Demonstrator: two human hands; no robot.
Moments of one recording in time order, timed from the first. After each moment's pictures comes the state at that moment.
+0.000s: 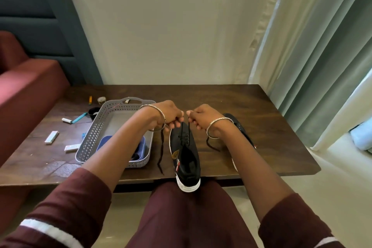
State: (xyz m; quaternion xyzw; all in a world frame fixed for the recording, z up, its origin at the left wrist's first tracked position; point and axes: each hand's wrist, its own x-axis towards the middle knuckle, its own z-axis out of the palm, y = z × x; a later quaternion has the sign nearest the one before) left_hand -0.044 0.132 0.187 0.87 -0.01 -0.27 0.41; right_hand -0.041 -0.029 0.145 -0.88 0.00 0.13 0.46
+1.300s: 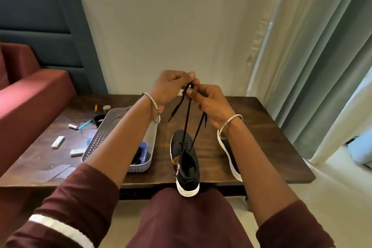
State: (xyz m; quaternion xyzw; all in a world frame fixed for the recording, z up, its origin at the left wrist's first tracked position) left_hand -0.071 0.130 0.258 0.77 -0.17 0.03 0.62; right_hand -0.078 -0.021 0.219 -0.76 -0.12 -0.07 0.64
